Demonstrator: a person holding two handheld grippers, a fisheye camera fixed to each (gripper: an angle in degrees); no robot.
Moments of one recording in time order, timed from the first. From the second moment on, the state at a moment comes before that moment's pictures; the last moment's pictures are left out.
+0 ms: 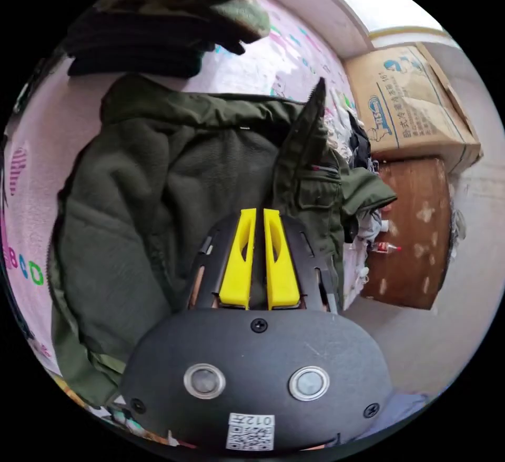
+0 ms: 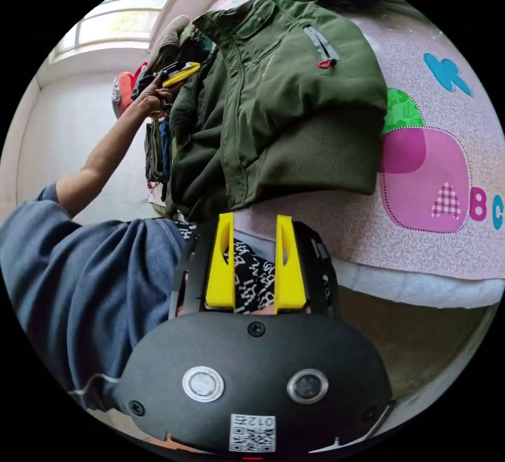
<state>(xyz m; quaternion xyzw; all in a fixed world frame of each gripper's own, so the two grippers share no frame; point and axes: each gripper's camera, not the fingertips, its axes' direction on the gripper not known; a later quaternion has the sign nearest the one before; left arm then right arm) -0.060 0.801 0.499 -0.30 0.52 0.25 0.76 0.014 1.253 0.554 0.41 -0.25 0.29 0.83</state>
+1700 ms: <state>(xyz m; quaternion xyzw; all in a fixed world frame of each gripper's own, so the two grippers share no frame) -0.771 1.179 0.457 -0.12 0.38 -0.23 0.89 -0.091 0.941 0.432 0.27 0.23 0.06 0.93</state>
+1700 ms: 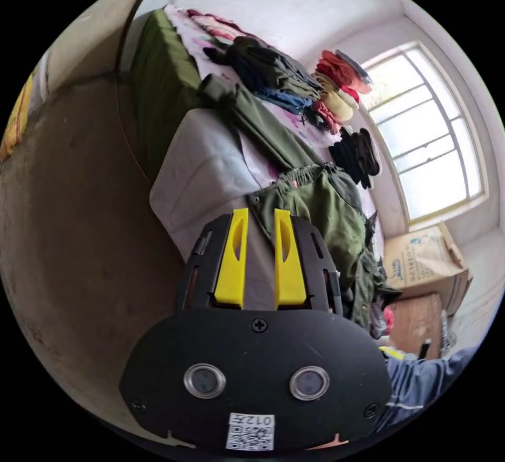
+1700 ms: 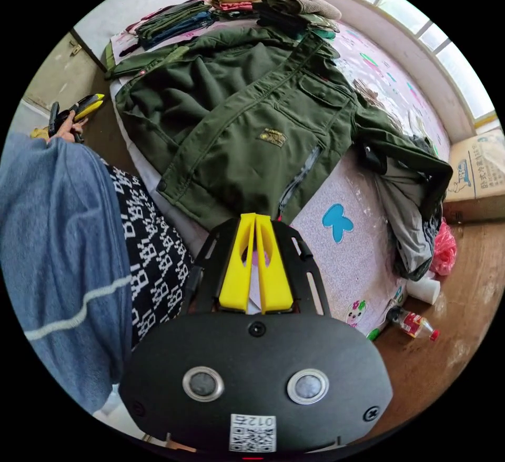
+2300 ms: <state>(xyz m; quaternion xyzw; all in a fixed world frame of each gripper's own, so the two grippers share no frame) -0.760 1.082 0.518 -0.19 0.36 0.14 0.90 -0.040 0.820 0.395 0.31 0.14 0.05 0.94</state>
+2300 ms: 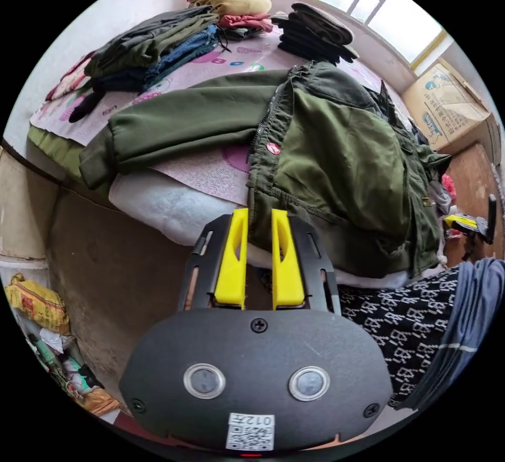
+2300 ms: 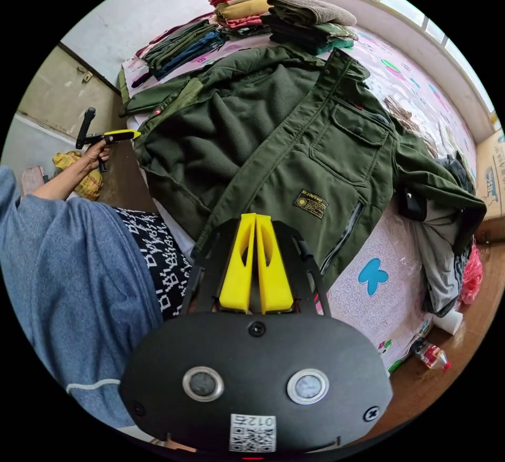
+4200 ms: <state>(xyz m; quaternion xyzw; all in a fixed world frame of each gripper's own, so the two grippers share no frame) -0.488 1.281 0.291 -0.13 0.70 0.21 0.67 0.094 0.832 0.405 0.41 0.03 -0.05 0.91</state>
